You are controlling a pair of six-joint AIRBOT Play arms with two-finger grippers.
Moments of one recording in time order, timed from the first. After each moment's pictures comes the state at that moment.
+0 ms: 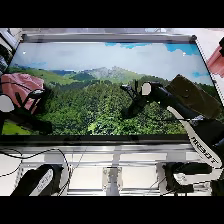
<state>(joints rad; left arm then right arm) 0.07 -0.83 0.92 1.49 -1.61 -1.19 0.44 -1.51 1.21 -1.15 1.28 1.38</state>
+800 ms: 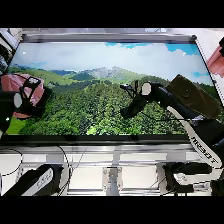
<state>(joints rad) 0.11 -1.03 0.91 1.90 -1.13 -1.24 0.44 -1.51 1.21 -1.14 1.26 1.38</state>
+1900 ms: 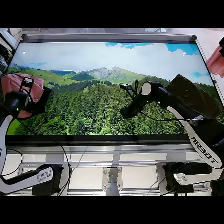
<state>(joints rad) 0.21 -1.28 0.91 2.19 -0.84 -1.60 0.44 -1.51 1.21 -1.13 1.26 1.38</state>
